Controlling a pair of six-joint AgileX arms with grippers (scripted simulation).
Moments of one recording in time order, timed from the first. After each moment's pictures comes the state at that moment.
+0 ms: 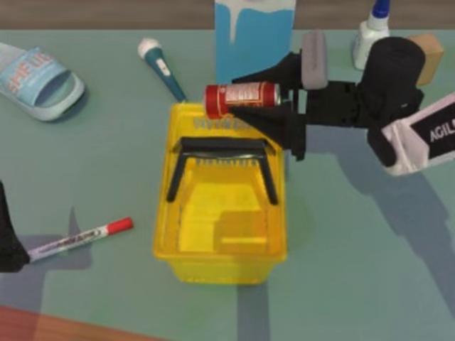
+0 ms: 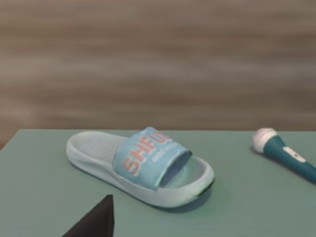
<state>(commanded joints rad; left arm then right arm) 0.00 0.00 0.00 0.00 0.00 0.00 0.33 2.32 1.23 1.11 -1.11 0.03</state>
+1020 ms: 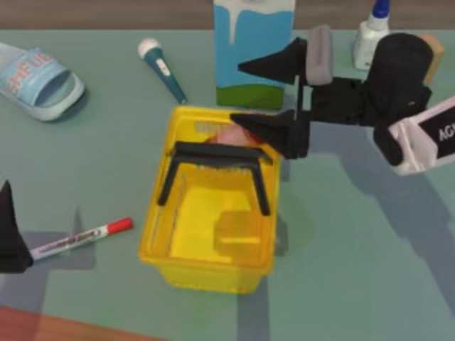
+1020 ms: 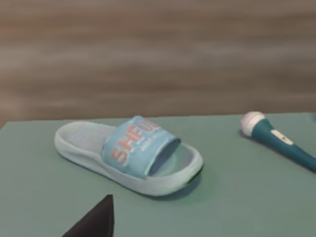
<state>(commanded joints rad) -0.03 0.05 0.05 -0.05 0.01 0.03 0.32 2.26 1.19 1.09 -1.08 0.02</state>
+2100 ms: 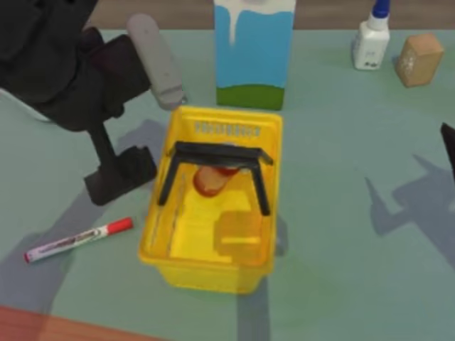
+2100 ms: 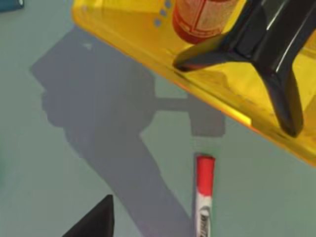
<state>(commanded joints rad) -0.50 1.45 1.37 -1.06 0.04 0.70 0.08 0.75 0.29 0.37 -0.33 -0.05</state>
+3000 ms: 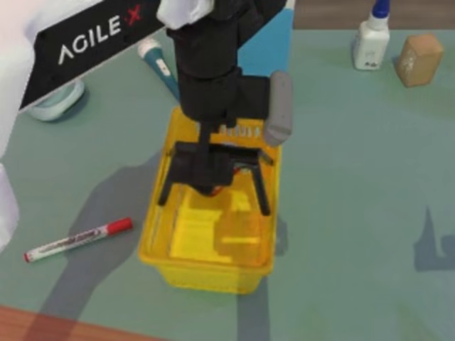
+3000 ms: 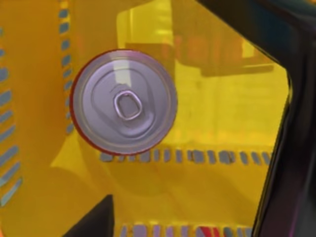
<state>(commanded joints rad) -0.67 2.12 1.99 -1.44 0.00 1.01 0.01 0.00 0.00 0.00 0.00 0.00</state>
